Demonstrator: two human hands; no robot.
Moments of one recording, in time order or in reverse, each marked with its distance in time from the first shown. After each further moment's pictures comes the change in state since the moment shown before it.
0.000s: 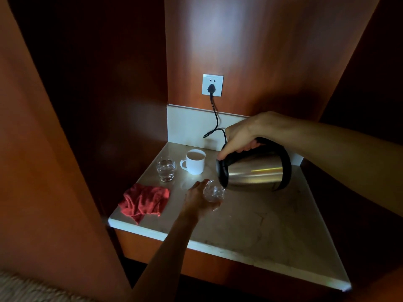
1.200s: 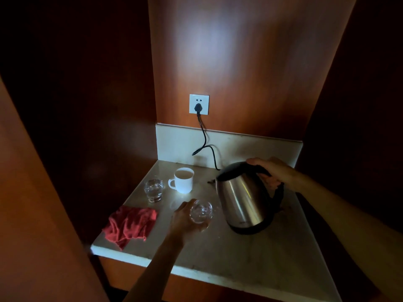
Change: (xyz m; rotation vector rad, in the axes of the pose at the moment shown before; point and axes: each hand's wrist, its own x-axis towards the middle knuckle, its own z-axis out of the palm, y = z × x) left_hand 0.006 -0.008 0.013 0.034 0.072 0.026; right_hand -0.011 0.134 0.094 1.148 0.407 -0.007
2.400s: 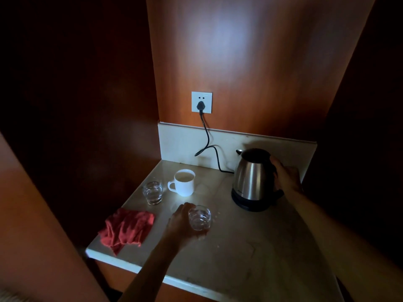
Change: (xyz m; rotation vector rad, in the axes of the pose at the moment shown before) left_hand 0.009 0.012 -0.003 0.048 -0.058 -0.083; right_hand 0.087 0.079 -0.008 0.446 0.539 0.001
